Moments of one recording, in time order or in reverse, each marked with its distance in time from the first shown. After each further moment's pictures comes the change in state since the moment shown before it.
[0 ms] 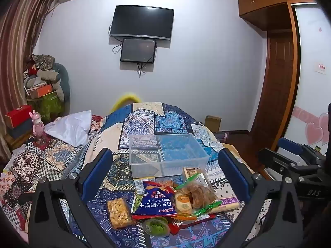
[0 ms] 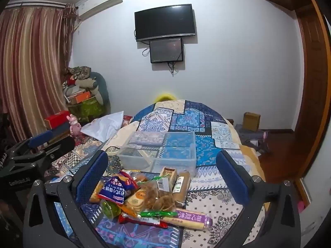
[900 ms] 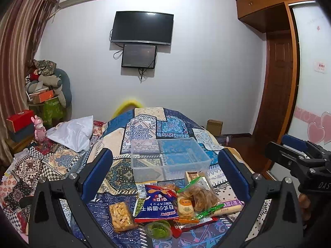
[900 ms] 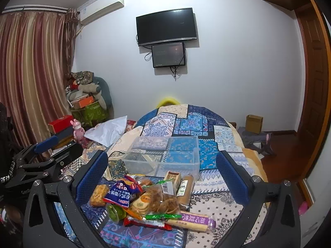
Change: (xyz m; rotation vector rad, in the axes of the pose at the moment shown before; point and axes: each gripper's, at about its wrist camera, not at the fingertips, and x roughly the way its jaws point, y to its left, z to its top) left arm 0.002 -0.002 -0.005 0.012 -0.040 0.012; right arm -0.016 0.007 0.003 0.011 -0.039 0.016
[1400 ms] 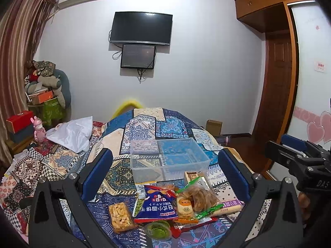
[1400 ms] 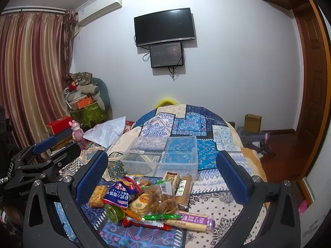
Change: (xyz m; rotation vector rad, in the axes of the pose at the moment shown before) left arm -0.001 -0.001 0.001 0.002 -0.001 -0.006; right arm 0.001 -0.001 0.000 0.007 -0.001 -0.009
